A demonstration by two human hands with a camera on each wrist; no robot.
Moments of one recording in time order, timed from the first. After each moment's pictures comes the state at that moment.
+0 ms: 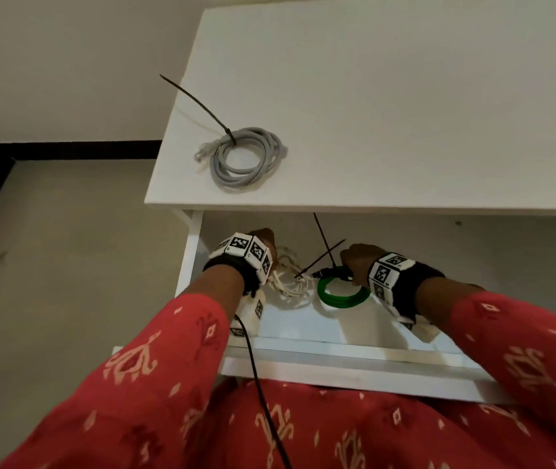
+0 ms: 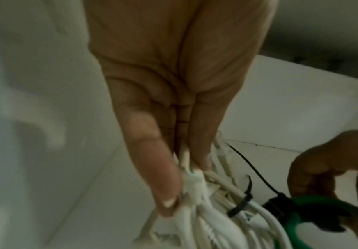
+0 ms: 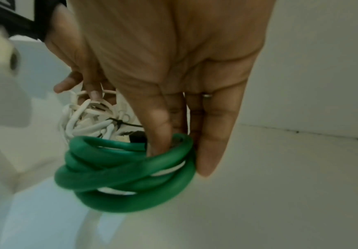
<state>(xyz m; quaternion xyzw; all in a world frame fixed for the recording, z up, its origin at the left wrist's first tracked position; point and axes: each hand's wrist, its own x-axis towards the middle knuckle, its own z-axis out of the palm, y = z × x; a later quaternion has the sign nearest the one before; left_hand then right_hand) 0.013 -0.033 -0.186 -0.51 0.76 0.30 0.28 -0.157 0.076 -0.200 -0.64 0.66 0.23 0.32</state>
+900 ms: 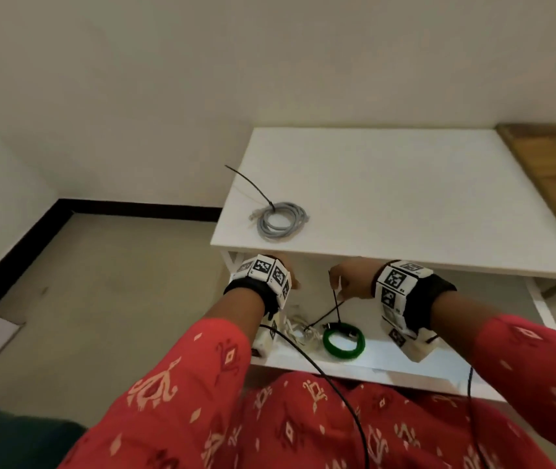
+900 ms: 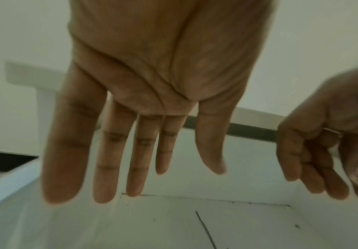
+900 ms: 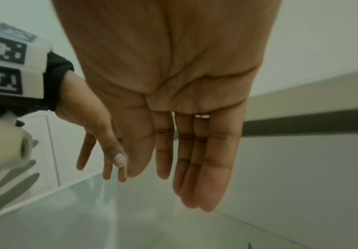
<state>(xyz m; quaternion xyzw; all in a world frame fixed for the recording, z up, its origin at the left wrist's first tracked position) 0.030 -0.006 -0.081 -0.44 0.86 0.13 0.22 -0.118 0.085 -0.046 -0.66 0.68 0.13 0.29</state>
